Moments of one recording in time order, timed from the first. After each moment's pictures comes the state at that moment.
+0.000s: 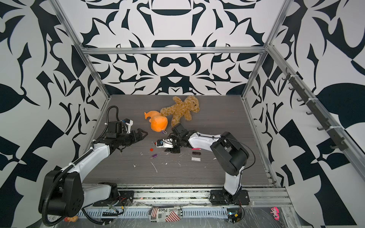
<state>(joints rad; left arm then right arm) -0.13 1.24 0.67 -0.27 0.49 -0.49 0.75 1.85 1.06 -0.16 -0.50 -0.86</state>
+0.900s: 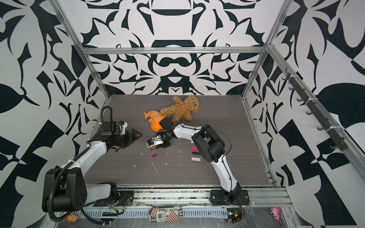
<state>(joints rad) -0.02 1.29 0.71 -0.39 0.55 -0.49 0.78 2.21 1.55 -0.43 -0.63 -1.22</state>
